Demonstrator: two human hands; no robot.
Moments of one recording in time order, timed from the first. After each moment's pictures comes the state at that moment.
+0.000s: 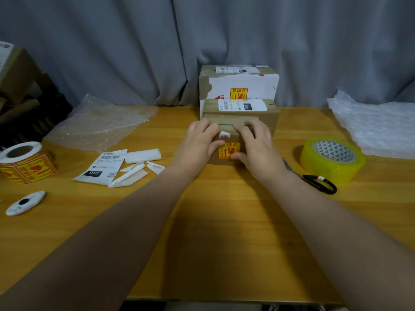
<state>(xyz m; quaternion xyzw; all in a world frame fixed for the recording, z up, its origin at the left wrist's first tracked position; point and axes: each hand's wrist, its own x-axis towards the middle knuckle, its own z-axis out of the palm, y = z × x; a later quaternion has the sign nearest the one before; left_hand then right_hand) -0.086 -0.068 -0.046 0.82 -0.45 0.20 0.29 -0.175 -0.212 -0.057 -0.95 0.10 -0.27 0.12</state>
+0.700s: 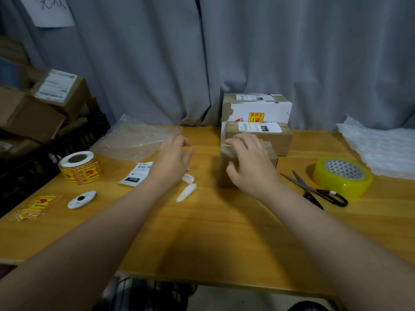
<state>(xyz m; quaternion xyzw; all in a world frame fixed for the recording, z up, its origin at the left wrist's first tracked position) -0.083 0.043 -0.016 0.88 -0.30 0.17 0.33 -0.198 -0.123 -0.008 -0.94 0.02 -0.31 0.12</state>
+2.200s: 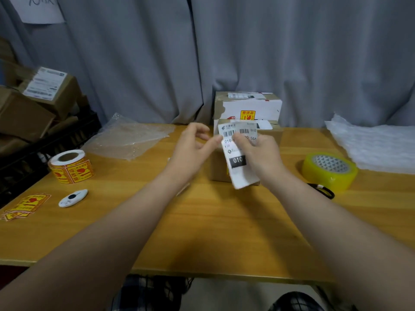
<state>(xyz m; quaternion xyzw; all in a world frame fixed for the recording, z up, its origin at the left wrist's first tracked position) -0.138 0.007 0.012 0.75 -0.32 0.04 0.58 -0.208 -0.134 0.010 -0.77 0.16 -0.29 0.54</state>
